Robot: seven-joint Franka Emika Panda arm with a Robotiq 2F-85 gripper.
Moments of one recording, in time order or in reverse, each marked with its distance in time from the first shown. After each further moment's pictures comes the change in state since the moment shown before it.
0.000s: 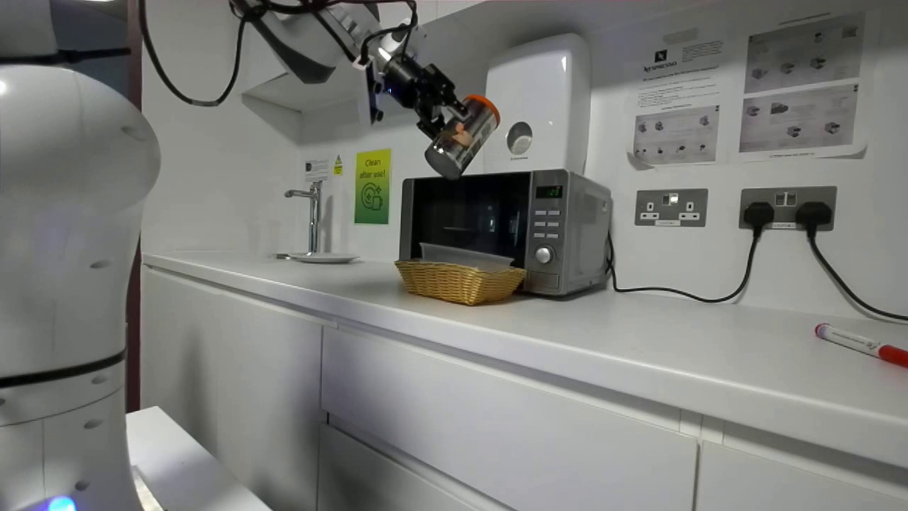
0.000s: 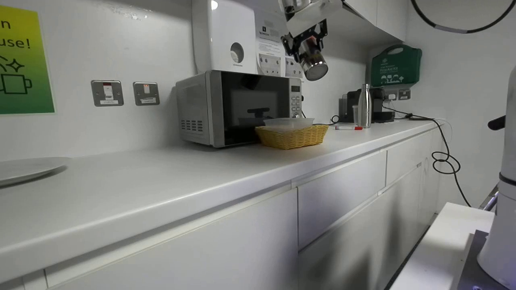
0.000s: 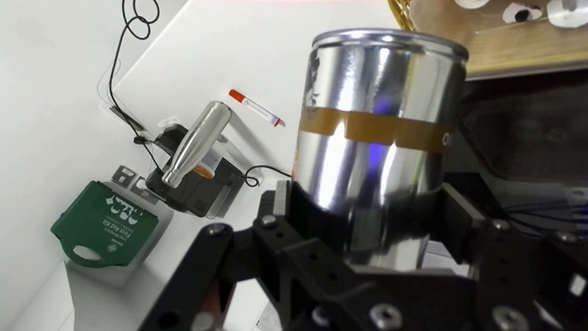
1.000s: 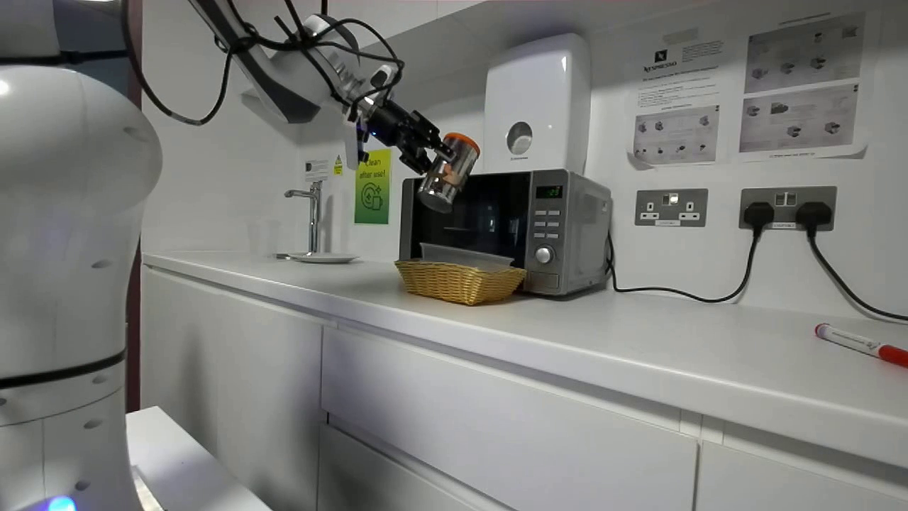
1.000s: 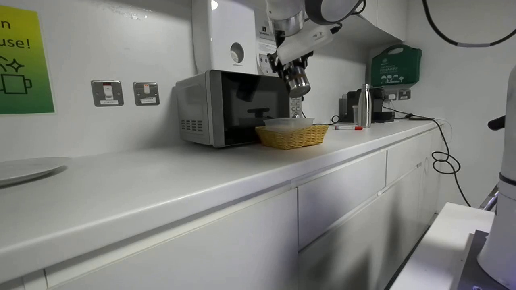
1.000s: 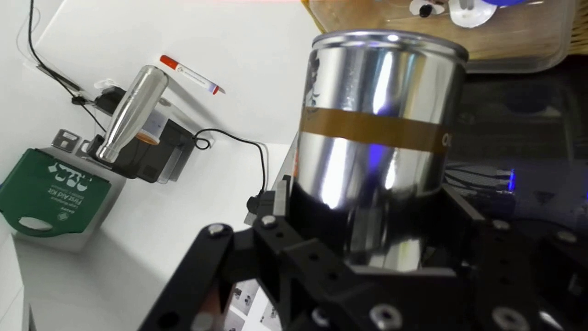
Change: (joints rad) arm 0.011 0.022 0.056 -0.146 -0.158 0.232 0.226
